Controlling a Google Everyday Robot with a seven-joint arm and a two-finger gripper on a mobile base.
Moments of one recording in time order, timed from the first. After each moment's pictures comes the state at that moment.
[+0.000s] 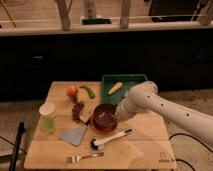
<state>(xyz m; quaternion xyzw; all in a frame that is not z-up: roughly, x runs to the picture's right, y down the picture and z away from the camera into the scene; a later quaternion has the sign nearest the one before) 0.073 0.165 0.770 -0.15 -0.32 -0.48 0.80</state>
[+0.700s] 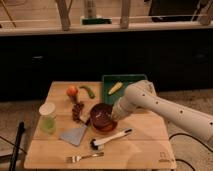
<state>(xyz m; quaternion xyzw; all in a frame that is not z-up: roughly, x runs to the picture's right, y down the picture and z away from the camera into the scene) 0.057 0.163 0.779 -0.15 -0.33 -0.50 0.79</state>
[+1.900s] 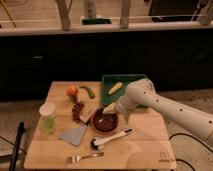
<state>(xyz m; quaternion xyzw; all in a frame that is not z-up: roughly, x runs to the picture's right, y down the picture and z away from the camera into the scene) 0.065 0.158 0.783 -0.15 -0.33 -0.50 0.78</state>
